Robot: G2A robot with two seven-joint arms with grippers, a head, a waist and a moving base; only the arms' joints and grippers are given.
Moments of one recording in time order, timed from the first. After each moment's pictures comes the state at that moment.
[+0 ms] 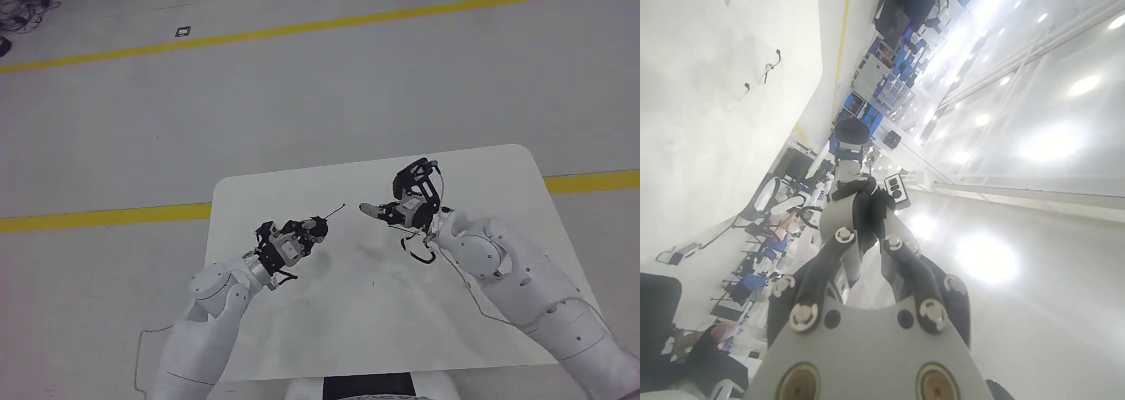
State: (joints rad) left arm 1.56 -1.18 -1.35 -1.72 -0.81 0.34 -0.58; right arm -1.22 -1.08 0.99 -1.60 -0.66 -0.22 0.34
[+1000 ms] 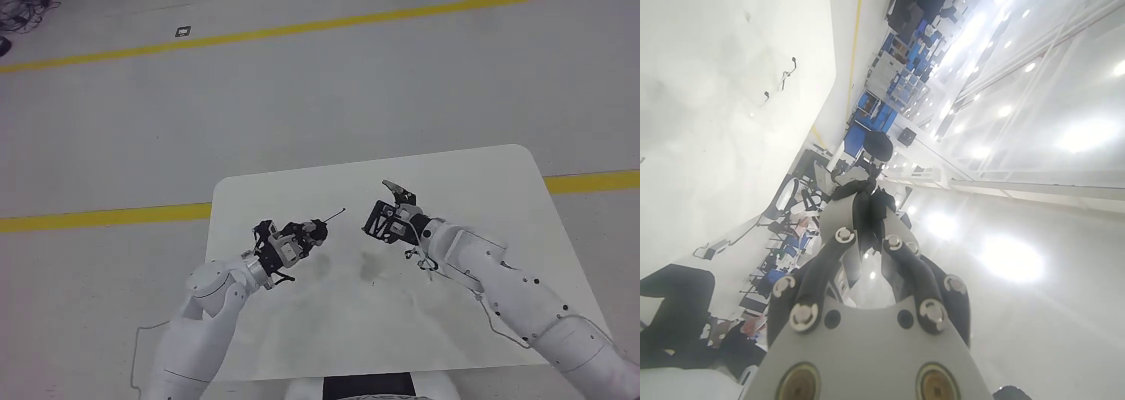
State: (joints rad) left arm 1.55 -1.14 -1.33 -1.71 -0.75 0.34 -0.61; right arm -1.24 -1.05 0.91 -1.69 -1.56 -0.30 0.21
